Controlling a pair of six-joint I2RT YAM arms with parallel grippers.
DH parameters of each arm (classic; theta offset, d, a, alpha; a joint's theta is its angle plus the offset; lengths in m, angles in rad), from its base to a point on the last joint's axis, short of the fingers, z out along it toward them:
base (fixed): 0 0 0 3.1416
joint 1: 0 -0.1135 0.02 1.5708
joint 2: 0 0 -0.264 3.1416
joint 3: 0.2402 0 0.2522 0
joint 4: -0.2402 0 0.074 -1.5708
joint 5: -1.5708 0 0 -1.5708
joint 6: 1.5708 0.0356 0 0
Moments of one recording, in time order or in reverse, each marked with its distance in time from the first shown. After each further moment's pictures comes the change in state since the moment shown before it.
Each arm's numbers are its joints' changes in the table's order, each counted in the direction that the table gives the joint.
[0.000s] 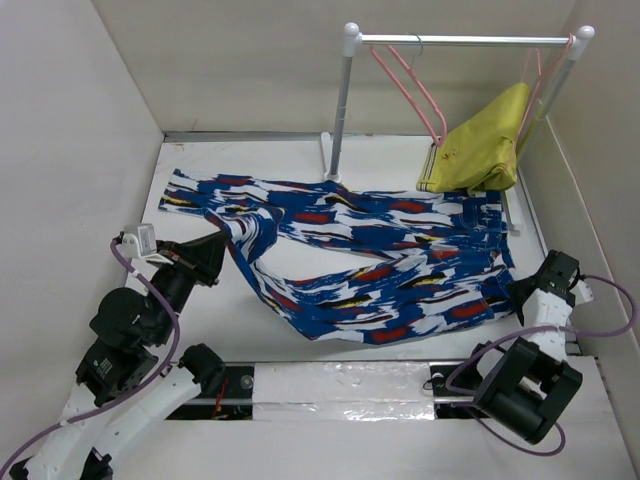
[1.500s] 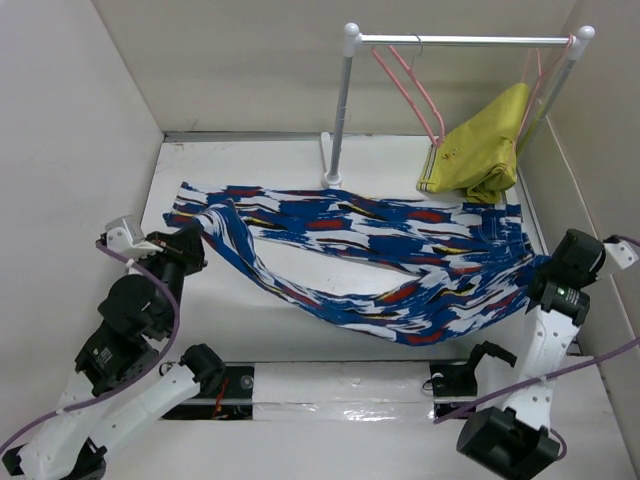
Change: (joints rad) left arm 0.059 0.064 0.060 -0.077 0.418 -0.013; right arm -0.089 -0.275 0.268 -0.119 -0.197 -0.222
